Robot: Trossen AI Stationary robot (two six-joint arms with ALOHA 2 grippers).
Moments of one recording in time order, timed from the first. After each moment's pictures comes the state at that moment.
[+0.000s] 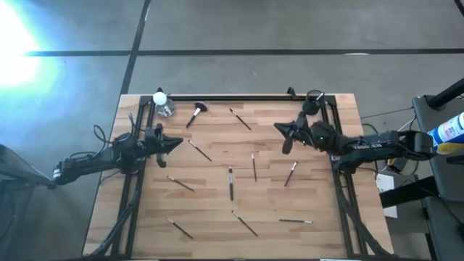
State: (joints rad) left arm 0.23 0.05 0.01 0.05 -0.02 -0.28; right arm -0.32 1.06 0.18 0.77 0.18 0.19
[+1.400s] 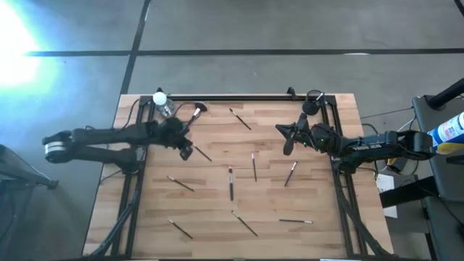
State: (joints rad) left arm 0.38 1.01 0.55 -0.42 0.02 -0.33; right arm -0.32 1.06 0.14 0.79 0.18 0.18
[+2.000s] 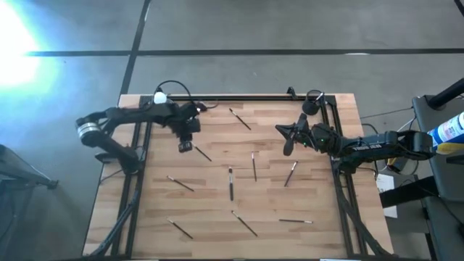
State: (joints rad) left arm 0.58 1.47 0.84 -0.68 0.14 0.38; right arm -0.31 1.06 0.14 0.79 0.18 0.18
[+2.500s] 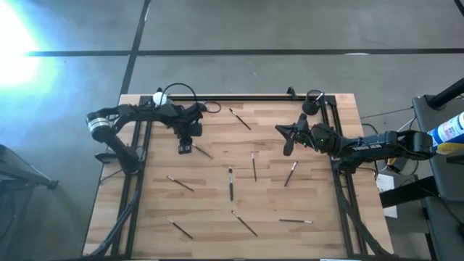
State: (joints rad) left arm 0.58 1.58 0.84 -0.68 0.10 0.47; right arm -0.31 1.06 0.14 0.79 0.17 0.16
